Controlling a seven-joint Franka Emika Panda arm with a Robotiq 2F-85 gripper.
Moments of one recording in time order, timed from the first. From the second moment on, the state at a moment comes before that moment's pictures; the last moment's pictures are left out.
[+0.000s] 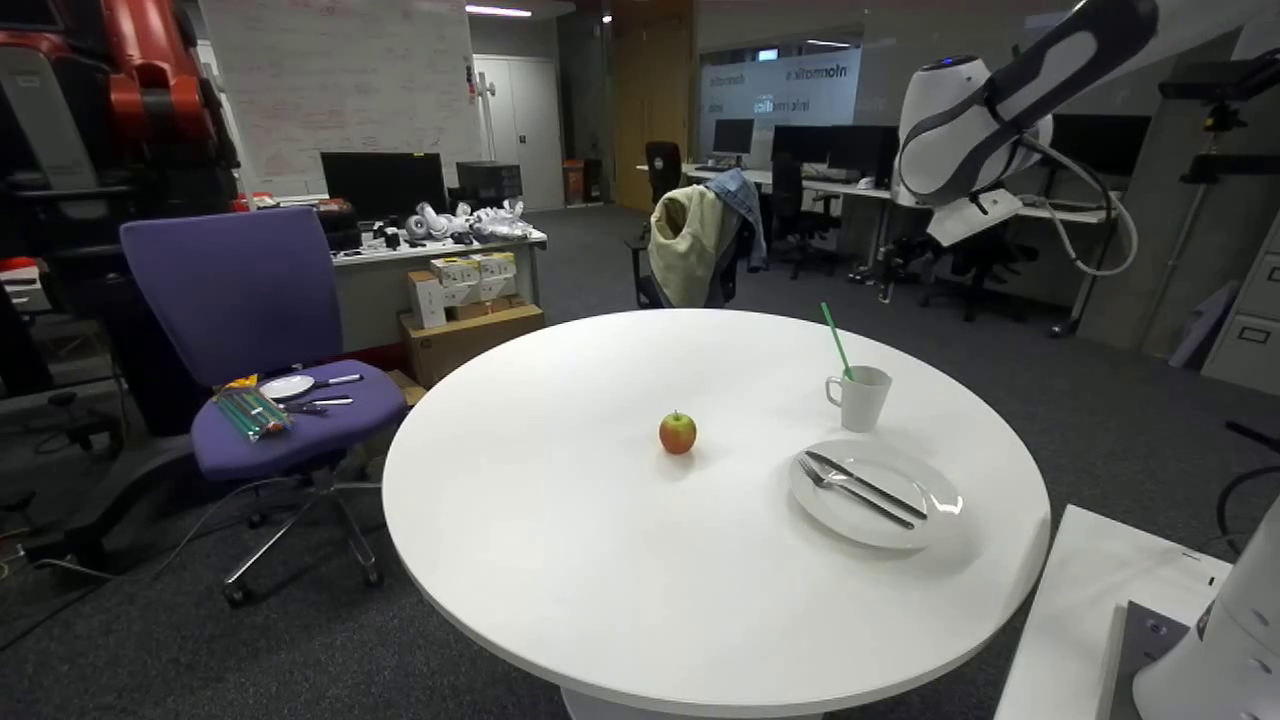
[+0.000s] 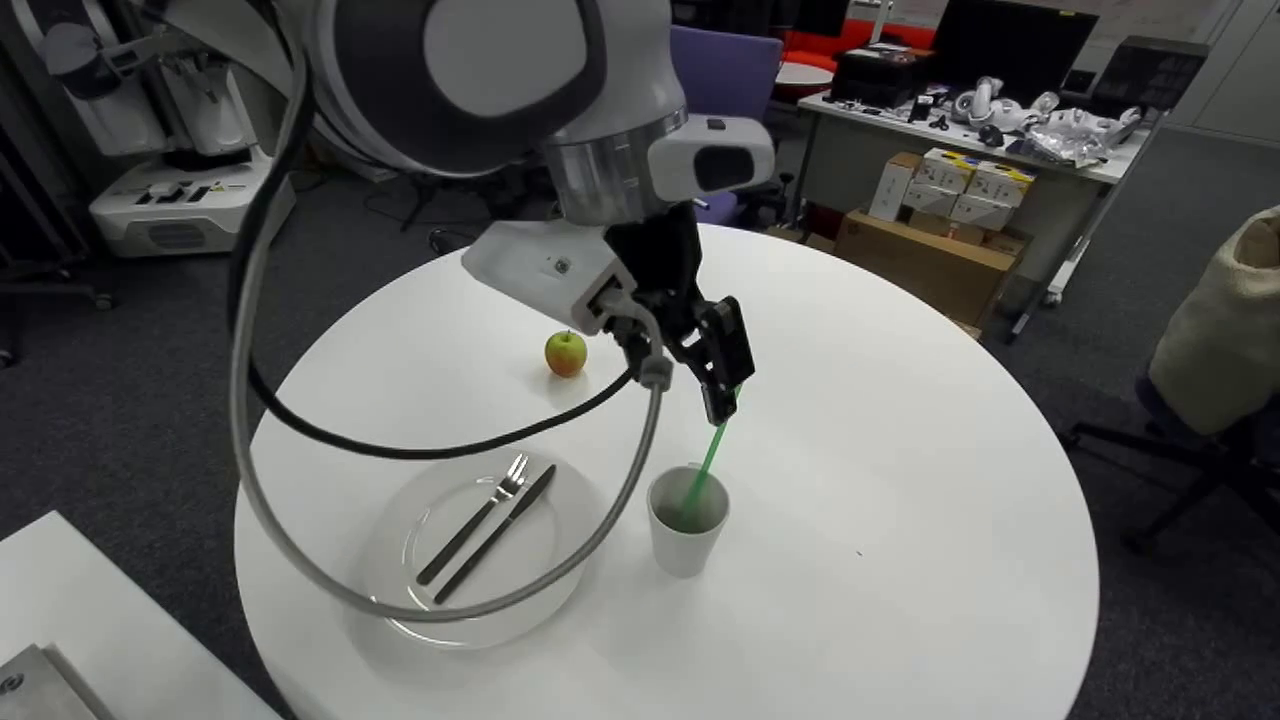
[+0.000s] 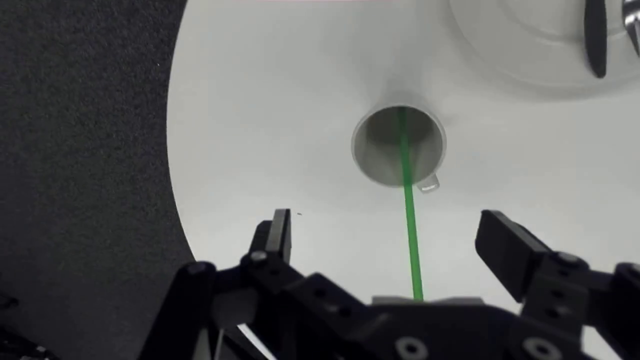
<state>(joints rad) -0.27 -0.03 -0.31 -2.26 -0.33 2.44 0.02</state>
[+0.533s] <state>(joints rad) -0.26 0.01 -0.29 -2.25 -0.33 2.46 0.11</state>
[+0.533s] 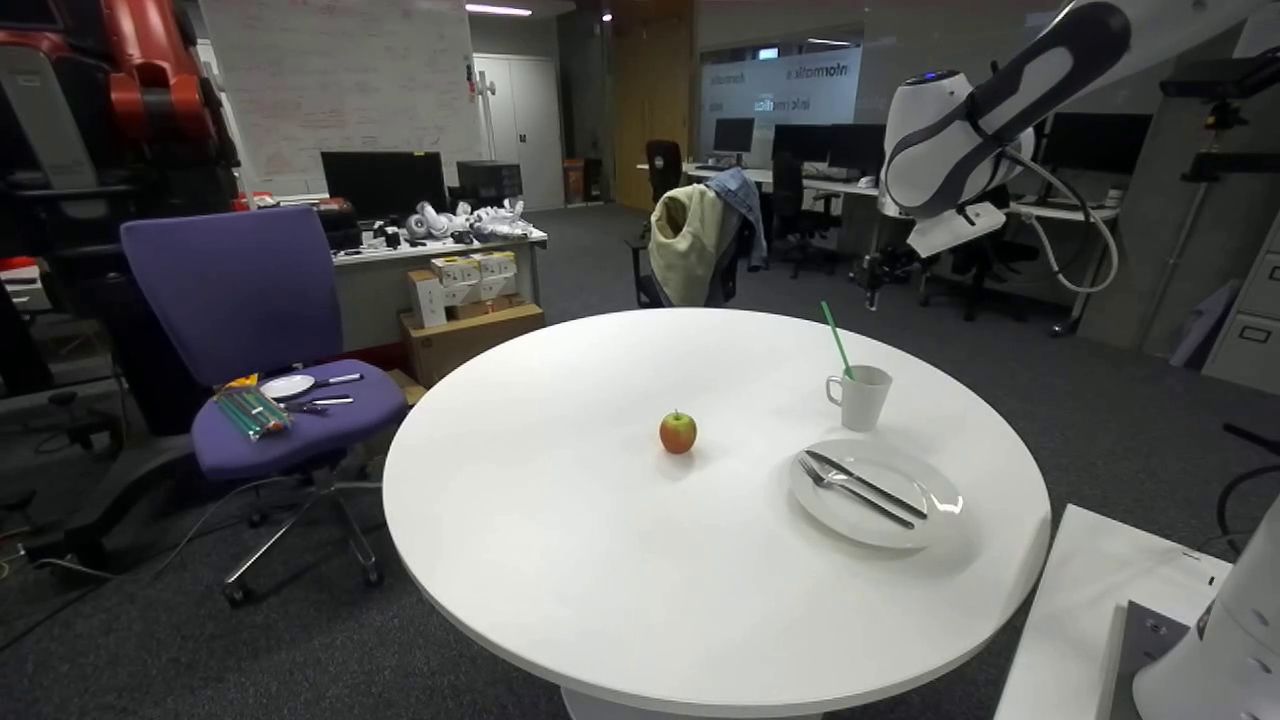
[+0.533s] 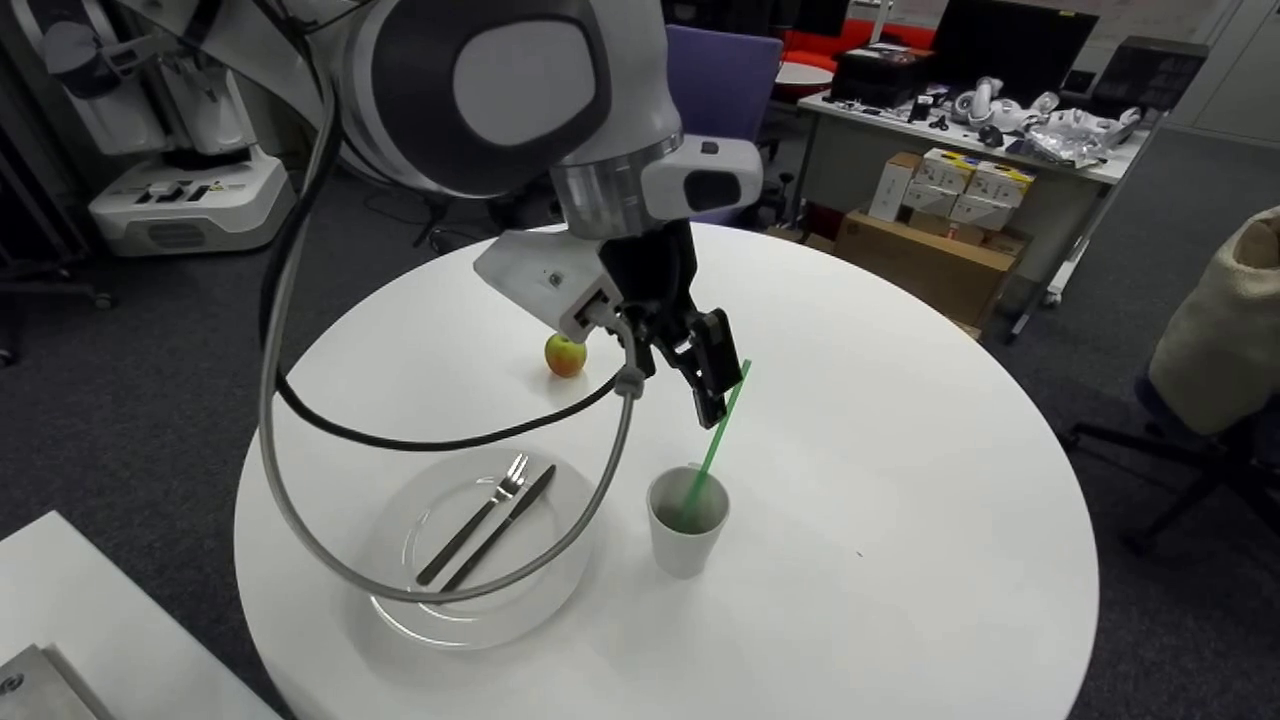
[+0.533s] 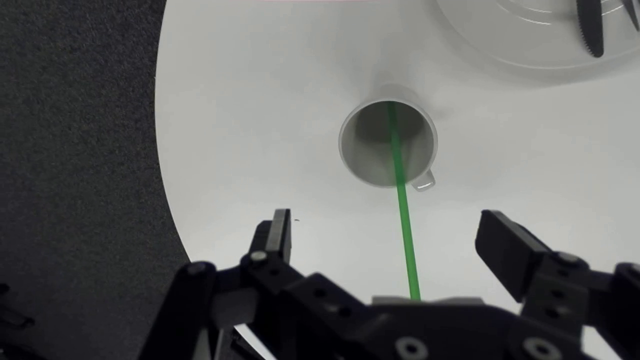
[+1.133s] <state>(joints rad) -0.26 0.14 -0.33 -2.23 -0.62 2.76 0.47</state>
